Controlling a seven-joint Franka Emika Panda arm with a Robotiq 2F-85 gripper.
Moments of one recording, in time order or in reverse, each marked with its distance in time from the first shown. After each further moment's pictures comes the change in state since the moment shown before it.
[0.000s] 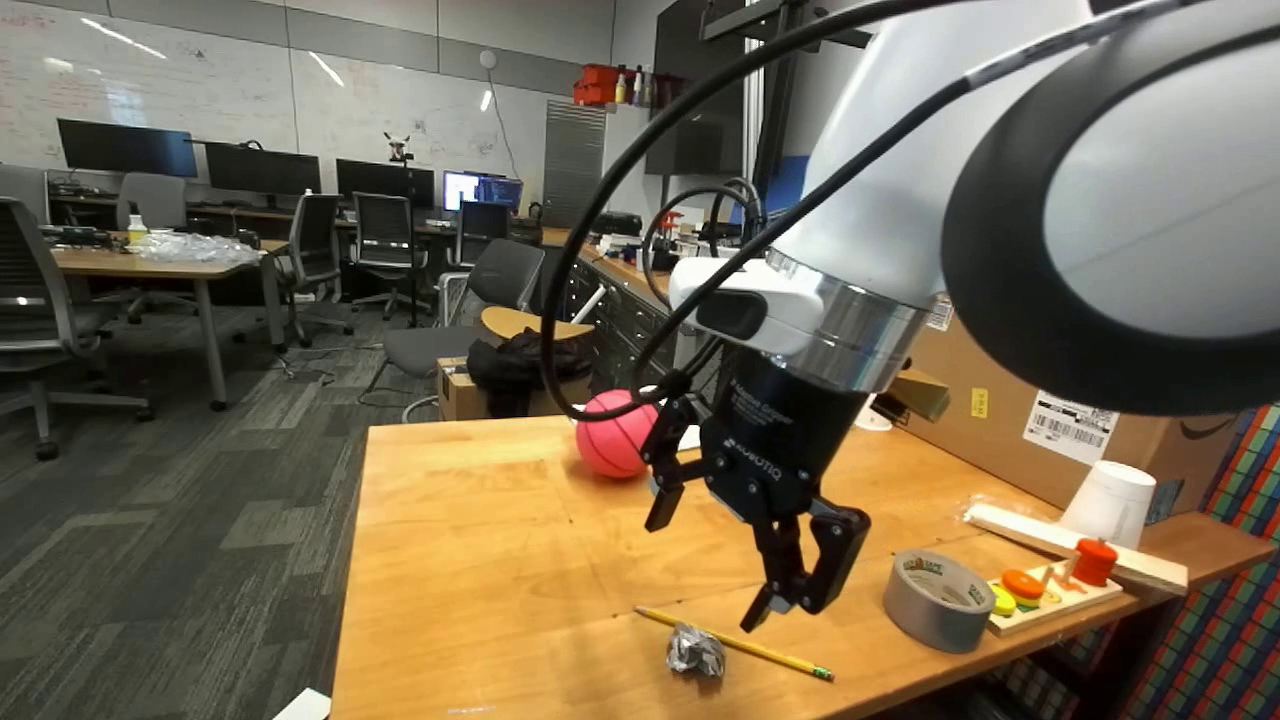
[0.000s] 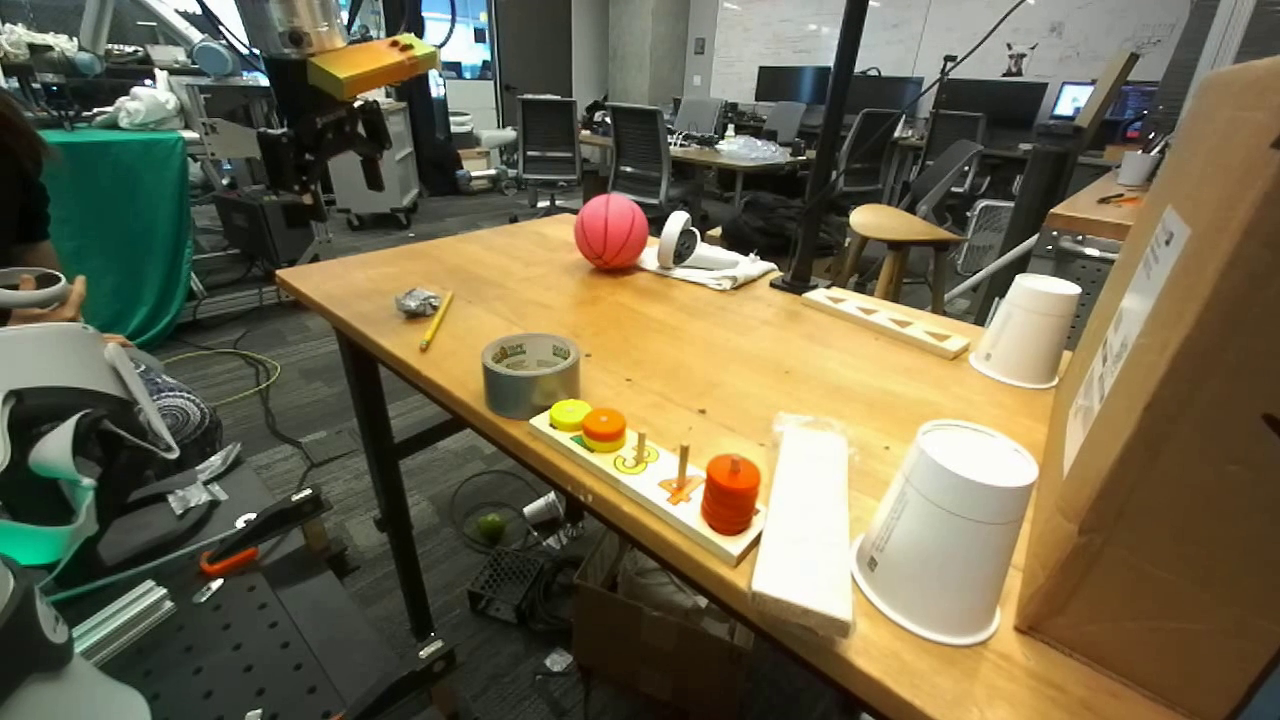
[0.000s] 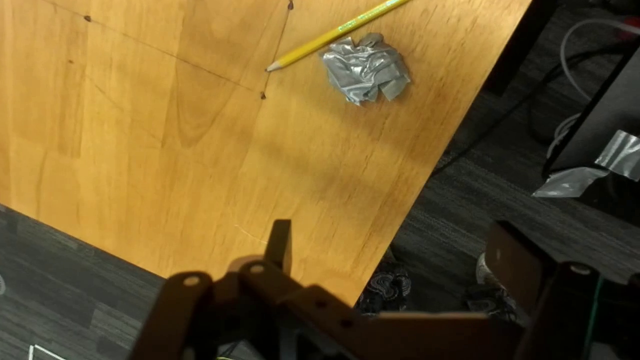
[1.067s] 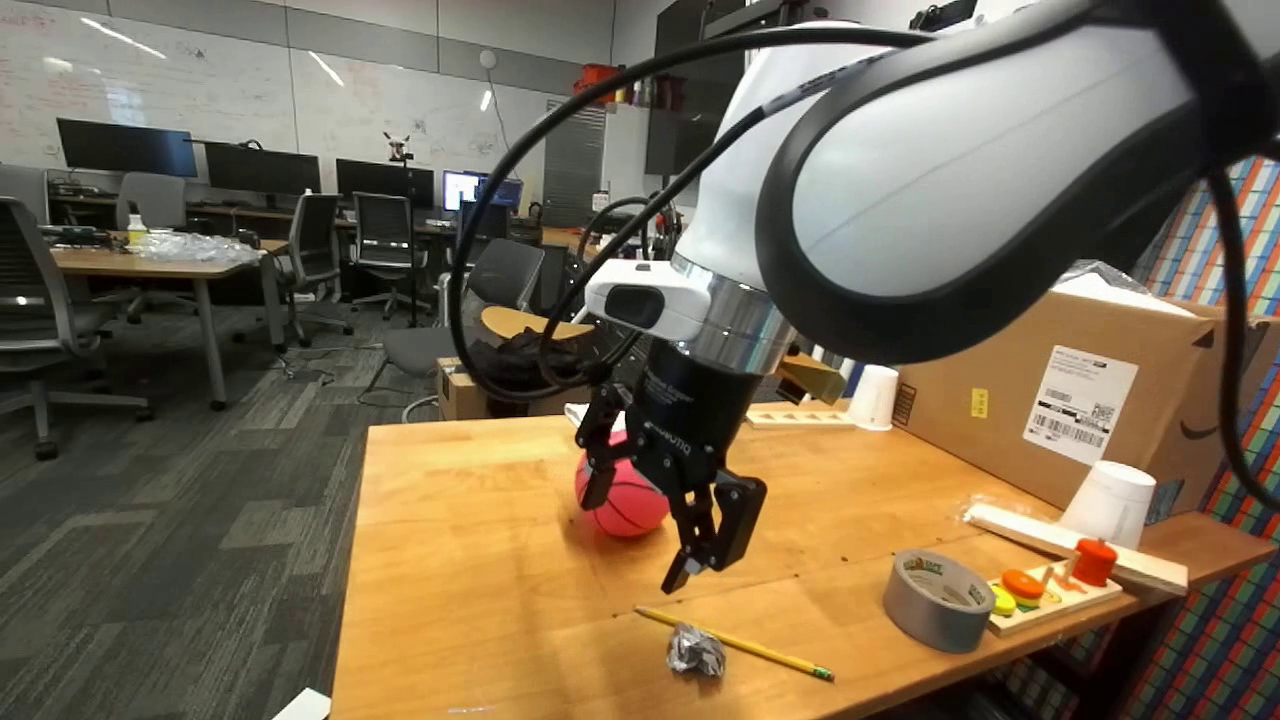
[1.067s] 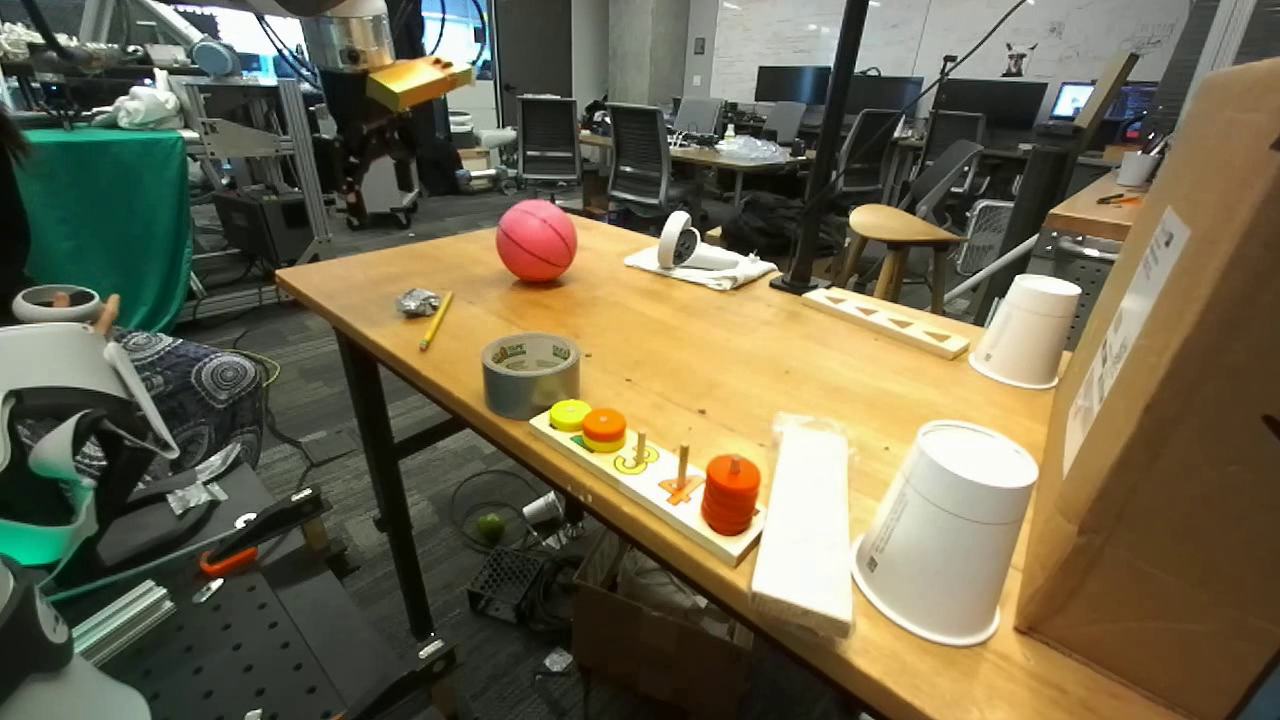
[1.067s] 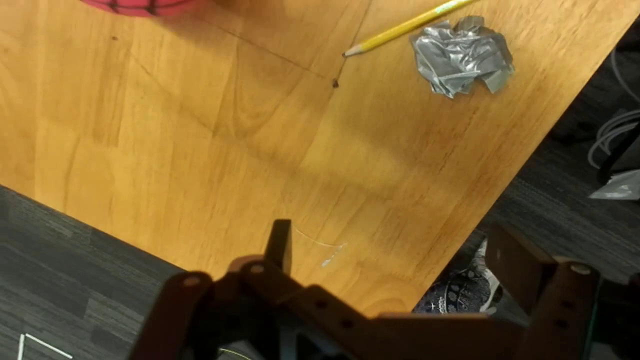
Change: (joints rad) arm -0.063 0.203 0.030 0.189 0.000 -0.002 -0.061
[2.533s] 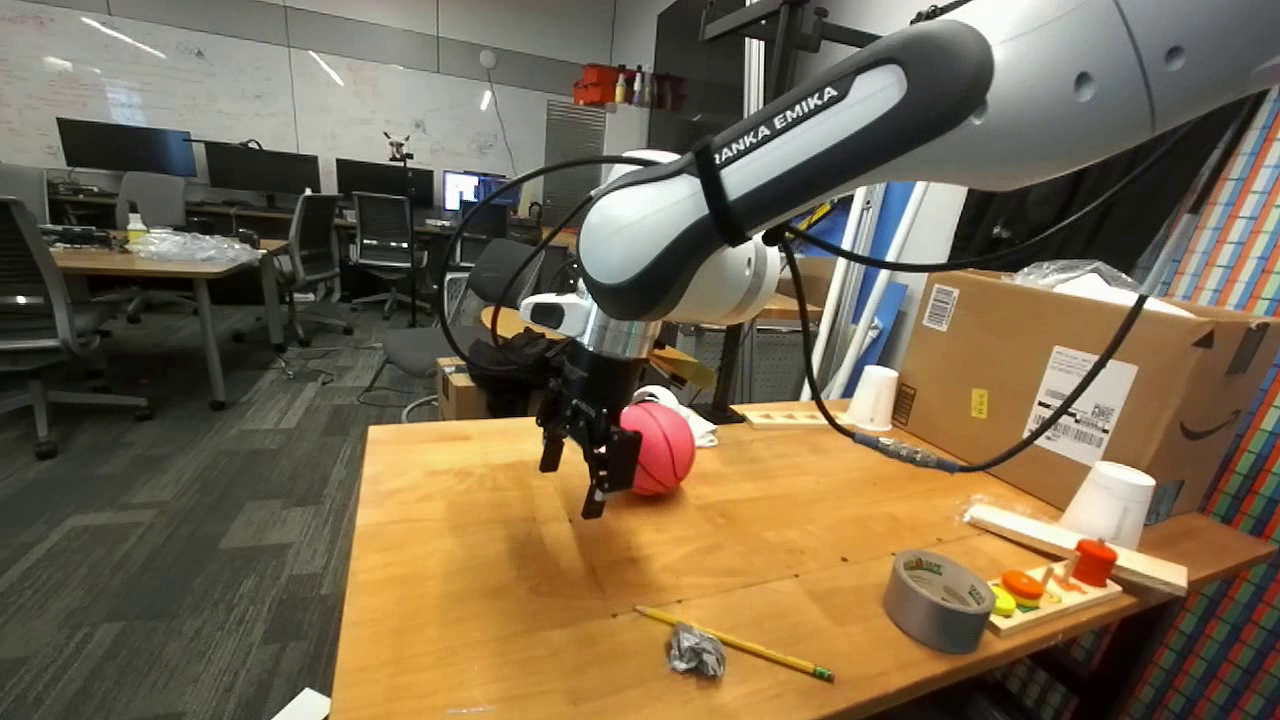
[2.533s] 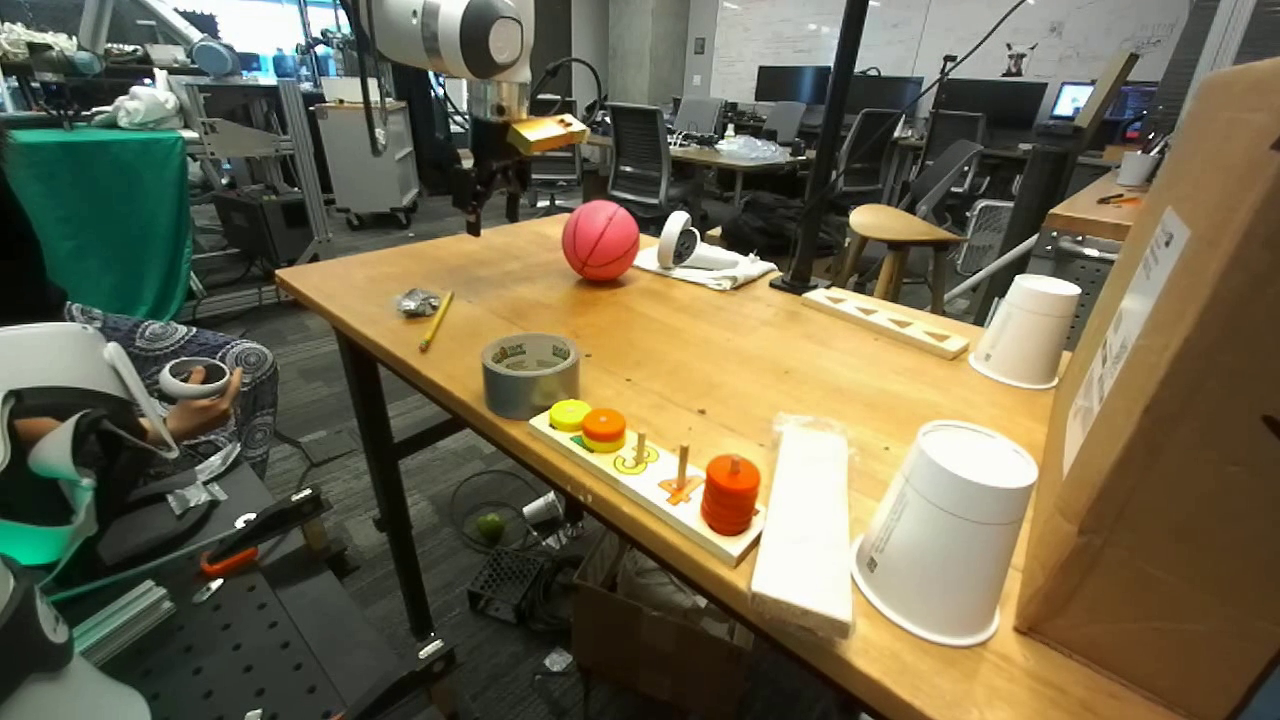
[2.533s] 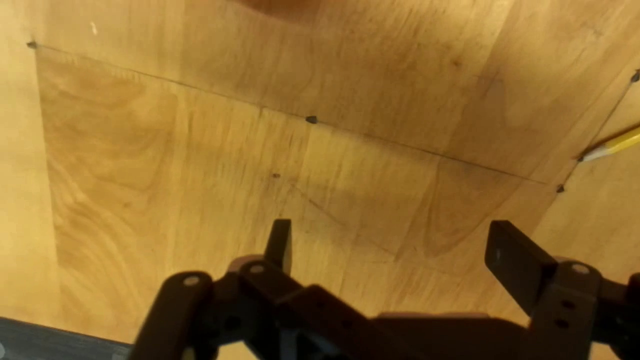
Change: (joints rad) arm -0.156 0.541 0.013 0.610 -0.087 -0.208 0.039
